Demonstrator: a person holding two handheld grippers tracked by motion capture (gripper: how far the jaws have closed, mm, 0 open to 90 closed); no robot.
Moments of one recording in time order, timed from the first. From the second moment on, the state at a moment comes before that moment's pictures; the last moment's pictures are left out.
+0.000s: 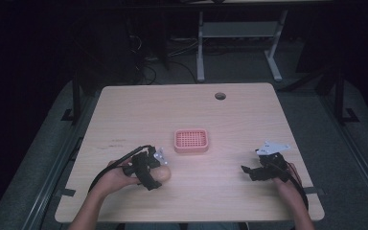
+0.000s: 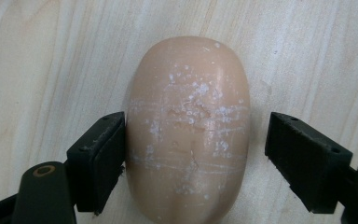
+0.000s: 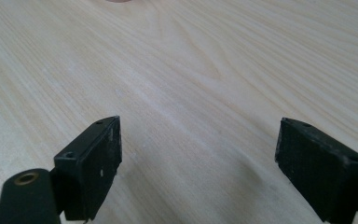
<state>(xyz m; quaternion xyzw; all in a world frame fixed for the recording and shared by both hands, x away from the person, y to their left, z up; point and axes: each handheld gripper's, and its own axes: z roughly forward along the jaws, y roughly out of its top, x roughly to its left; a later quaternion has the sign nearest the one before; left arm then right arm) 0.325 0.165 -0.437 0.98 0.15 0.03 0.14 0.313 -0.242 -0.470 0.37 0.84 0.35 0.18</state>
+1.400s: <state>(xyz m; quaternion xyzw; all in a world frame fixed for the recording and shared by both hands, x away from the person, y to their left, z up) 0.331 0.160 -0.436 0.98 0.15 0.03 0.14 0.314 -0.243 -0.469 0.37 0.84 0.35 0.18</state>
